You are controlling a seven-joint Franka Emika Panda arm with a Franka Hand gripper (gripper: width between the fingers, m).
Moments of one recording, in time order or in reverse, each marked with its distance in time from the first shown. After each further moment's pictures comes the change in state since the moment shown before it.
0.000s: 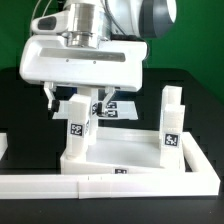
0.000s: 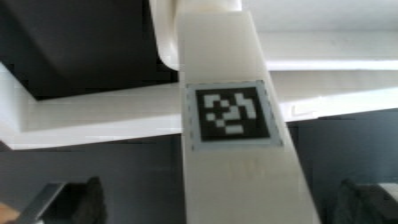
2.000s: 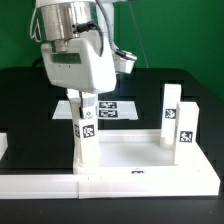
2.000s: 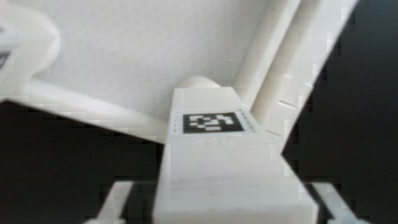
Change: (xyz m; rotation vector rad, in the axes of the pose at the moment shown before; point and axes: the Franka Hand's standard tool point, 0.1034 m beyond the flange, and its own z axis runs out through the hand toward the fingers) arm 0.004 -0.017 0.020 -0.050 -0.375 1.129
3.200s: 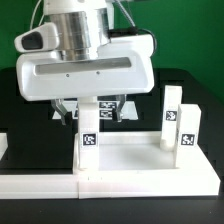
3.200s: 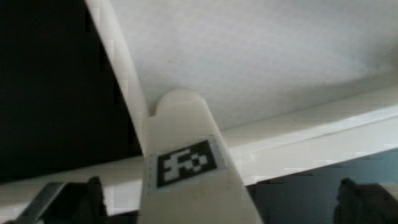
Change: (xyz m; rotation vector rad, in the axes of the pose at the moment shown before) arm -0.010 -0.013 0.008 -0.119 -0.124 -1.200
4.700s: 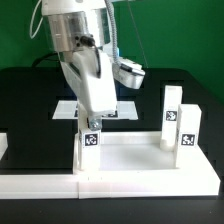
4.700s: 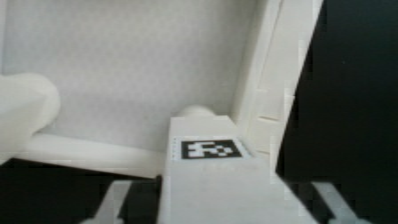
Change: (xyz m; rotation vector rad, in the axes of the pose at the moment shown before) arm 0.006 -0.001 0.002 0.024 -0.006 1.247
